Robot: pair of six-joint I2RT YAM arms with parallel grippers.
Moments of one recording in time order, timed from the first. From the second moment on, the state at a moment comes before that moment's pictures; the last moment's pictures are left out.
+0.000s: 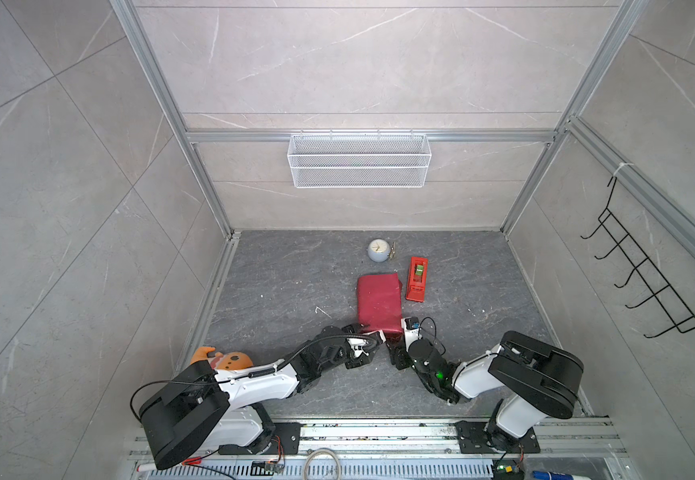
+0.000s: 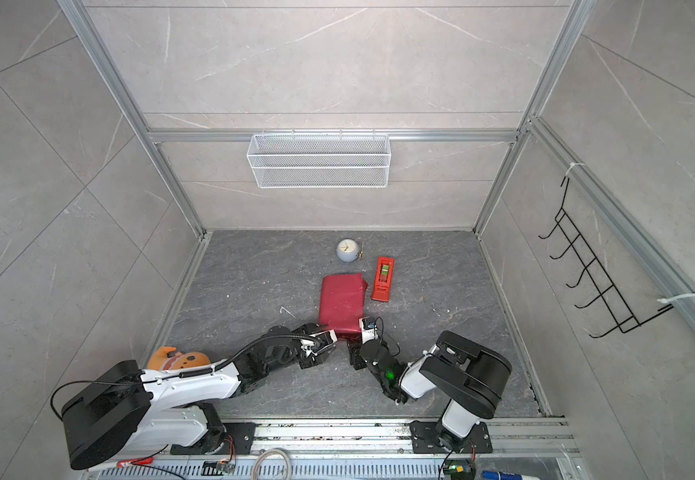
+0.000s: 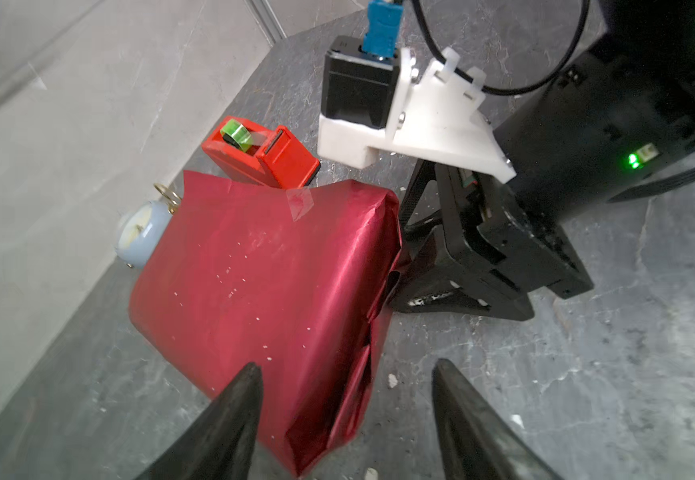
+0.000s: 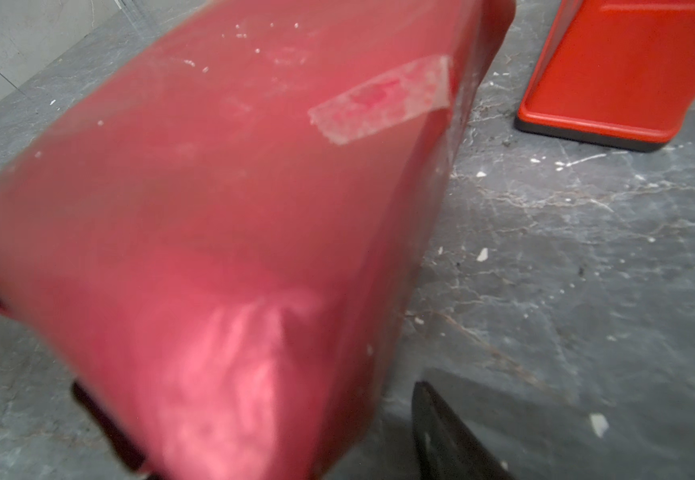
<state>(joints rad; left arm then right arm) -0.92 1.29 0.42 0.45 0.05 0.56 0.90 1.66 0.29 0.81 0.35 0.47</state>
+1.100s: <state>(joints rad) -0.82 1.66 0.60 0.55 0.11 0.82 0.90 1.67 0.27 0.85 0.35 0.51</state>
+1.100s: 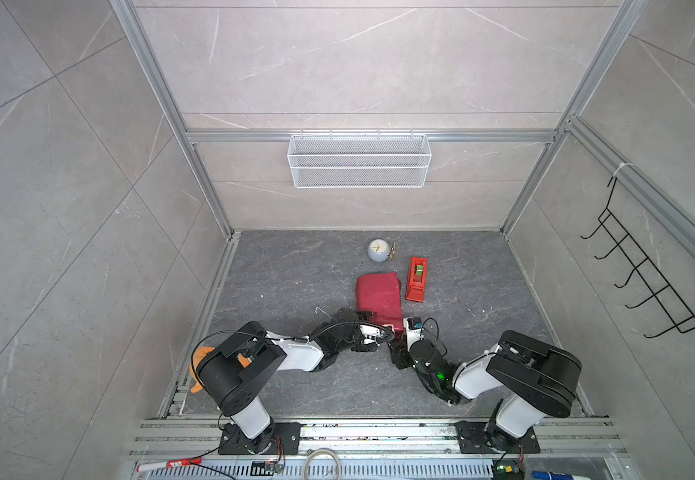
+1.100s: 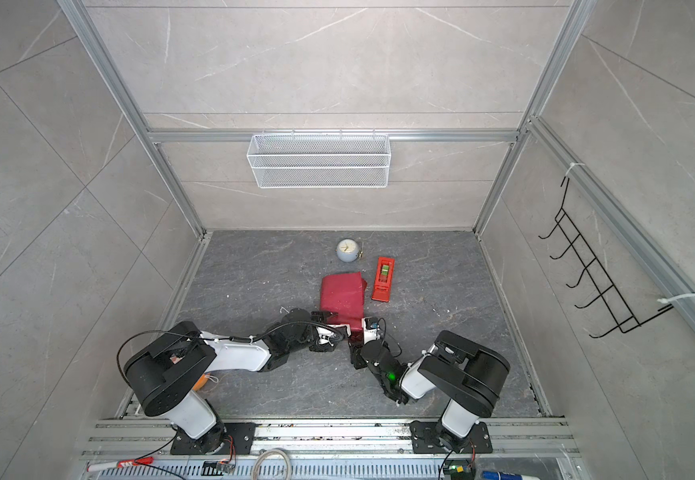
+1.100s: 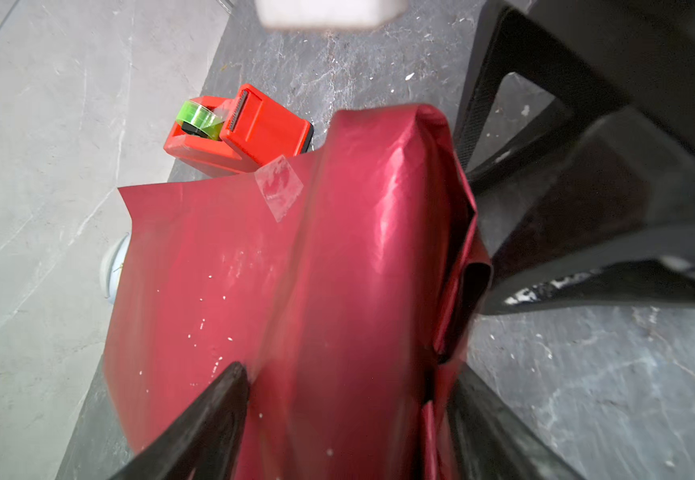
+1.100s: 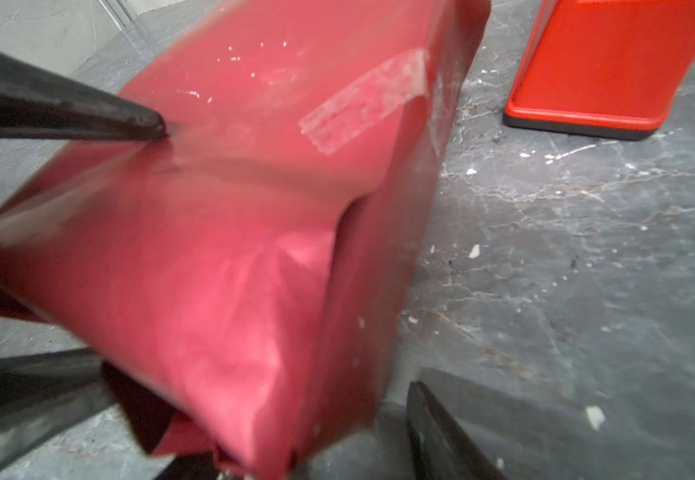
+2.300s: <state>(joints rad) -0.82 1.67 0.59 0.57 0.12 0.82 0.81 1.60 0.26 0.78 0.26 0.50</state>
